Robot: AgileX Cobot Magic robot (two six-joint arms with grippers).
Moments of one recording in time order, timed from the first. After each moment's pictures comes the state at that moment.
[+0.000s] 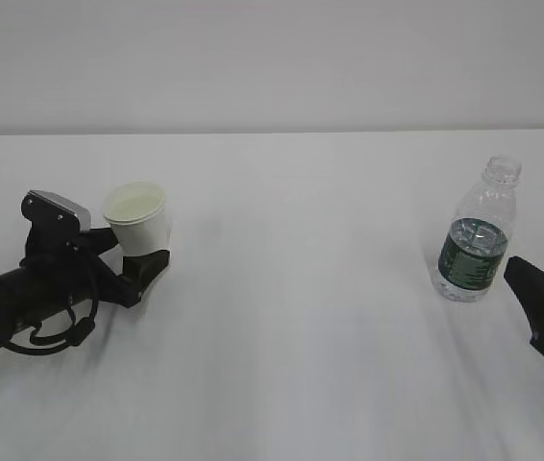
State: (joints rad) left arm -0.16 2.25 -0.75 0.44 -1.14 -0.10; right arm 0.08 1.51 -0.05 -0.16 -1.15 0.06
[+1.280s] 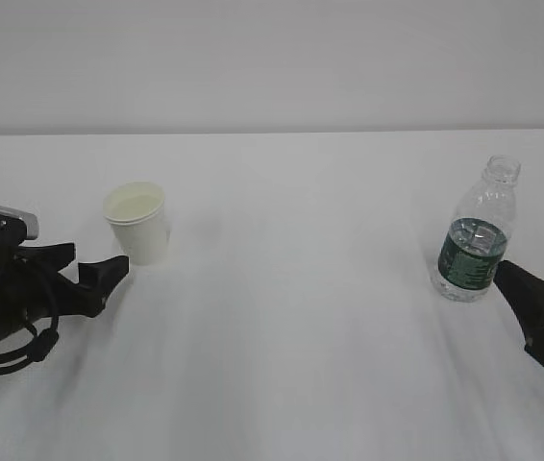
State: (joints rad) left arm -0.16 2.07 -0.51 0.27 -1.15 -0.15; right arm 0.08 1.51 -0.05 -0.21 -1.15 0.08
